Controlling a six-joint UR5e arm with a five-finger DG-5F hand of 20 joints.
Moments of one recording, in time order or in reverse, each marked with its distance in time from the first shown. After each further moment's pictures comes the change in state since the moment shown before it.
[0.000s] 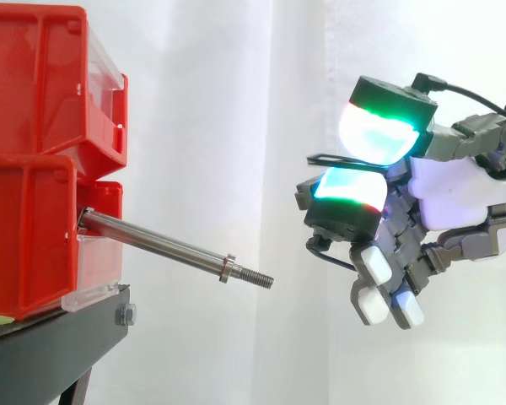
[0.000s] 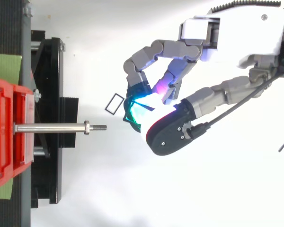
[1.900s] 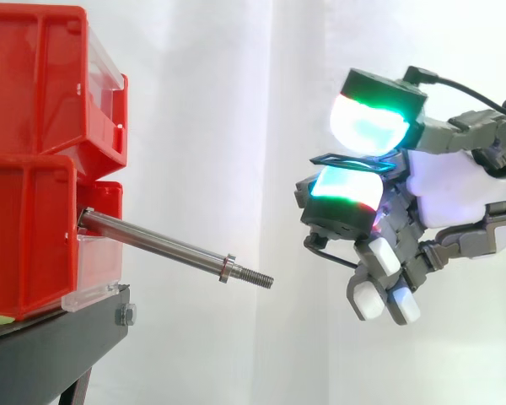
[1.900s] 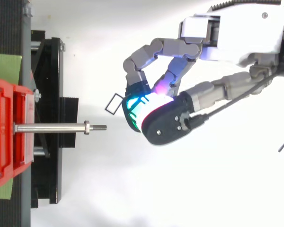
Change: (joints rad) arm -0.002 0.000 0.000 0.010 -0.001 0.004
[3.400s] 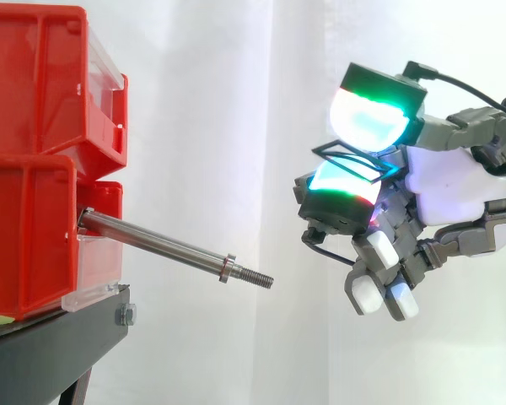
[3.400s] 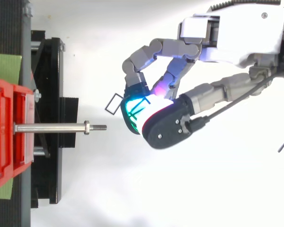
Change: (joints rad) arm 0.002 0.000 0.000 0.006 0.000 0.018
